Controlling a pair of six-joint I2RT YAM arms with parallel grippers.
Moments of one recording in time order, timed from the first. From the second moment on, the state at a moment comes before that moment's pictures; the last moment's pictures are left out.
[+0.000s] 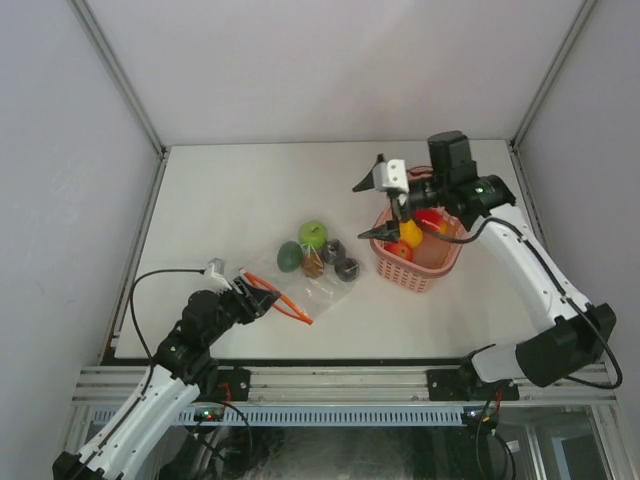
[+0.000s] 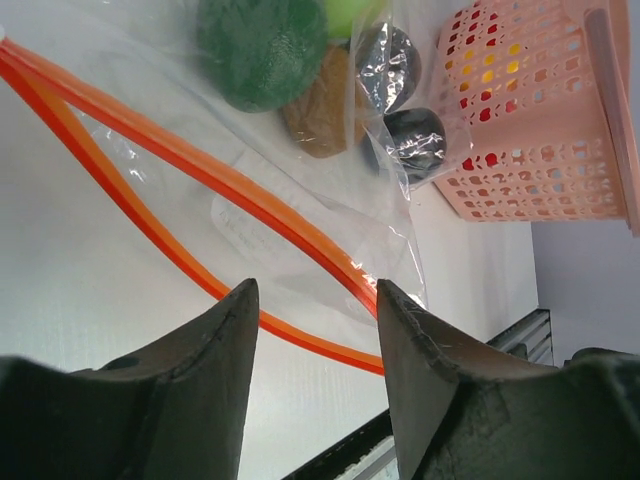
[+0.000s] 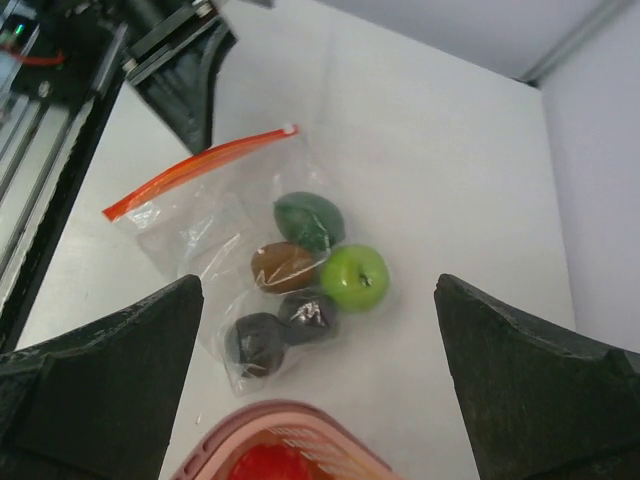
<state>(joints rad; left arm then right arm) -0.47 0.29 0.13 -0.22 0.10 -0.91 0.35 1.36 1.44 -0.69 -1.11 -0.86</state>
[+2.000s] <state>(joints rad) -0.47 0.53 0.11 0.01 0.11 -0.85 0.79 2.10 1.72 -0.93 -0.41 -1.50</state>
